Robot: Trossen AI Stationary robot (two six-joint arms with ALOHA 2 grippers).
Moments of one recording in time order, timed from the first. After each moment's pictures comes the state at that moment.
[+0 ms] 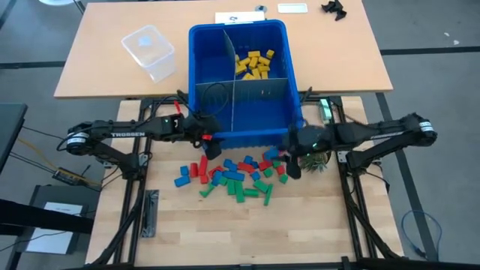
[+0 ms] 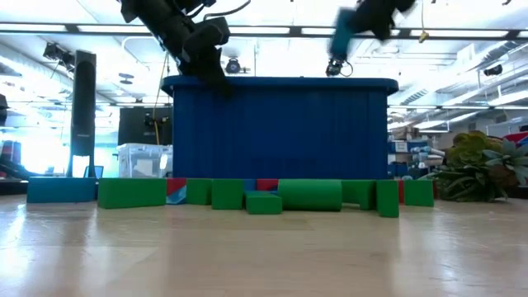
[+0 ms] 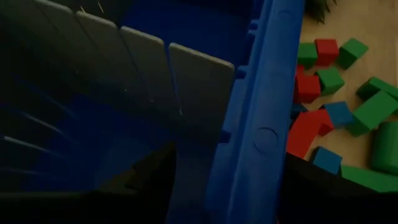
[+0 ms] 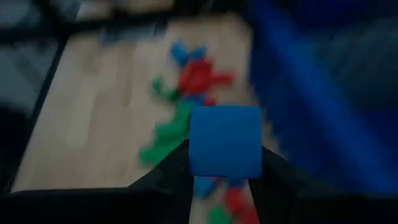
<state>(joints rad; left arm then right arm) 0.21 1.34 1.01 -0.41 -0.16 -0.06 0.09 1.13 1.06 -0.51 0.17 0.17</state>
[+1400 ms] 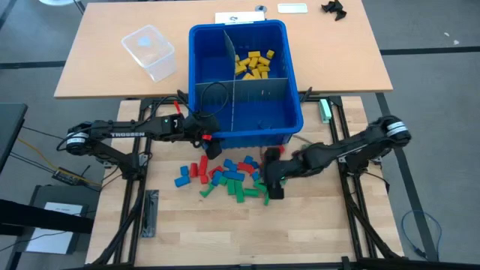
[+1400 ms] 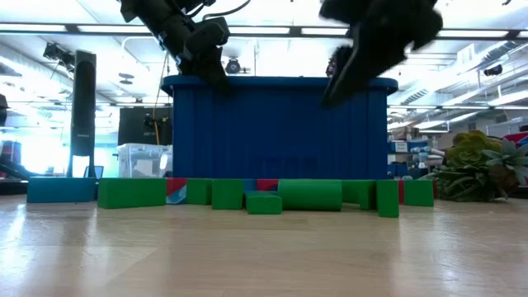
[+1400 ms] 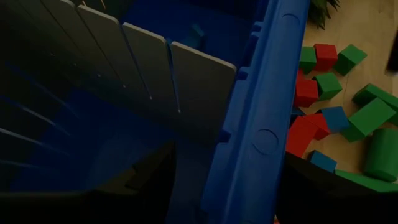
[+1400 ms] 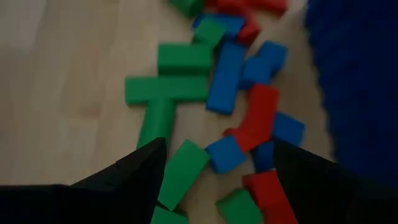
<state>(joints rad) 0.21 1.34 1.01 -0.41 -0.16 -0.11 0.25 1.53 1.04 -0.41 0.27 0.08</state>
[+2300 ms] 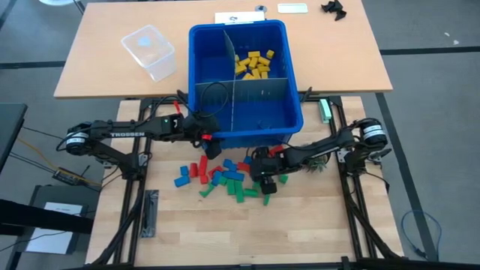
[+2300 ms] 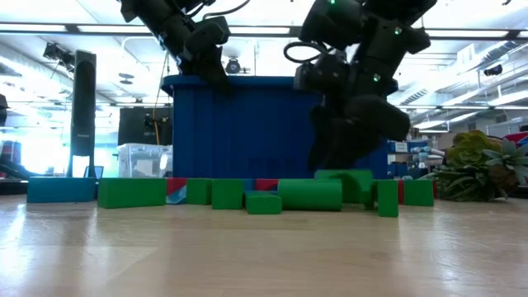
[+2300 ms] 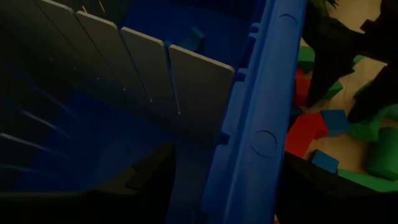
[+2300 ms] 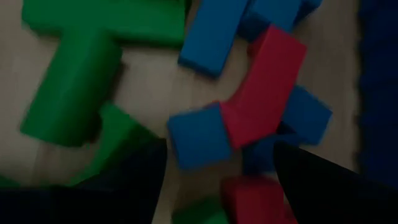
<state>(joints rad) 0.21 1.34 1.01 -0.41 -0.16 -0.09 0.12 1.75 1.04 -0.35 0.20 -0.12</state>
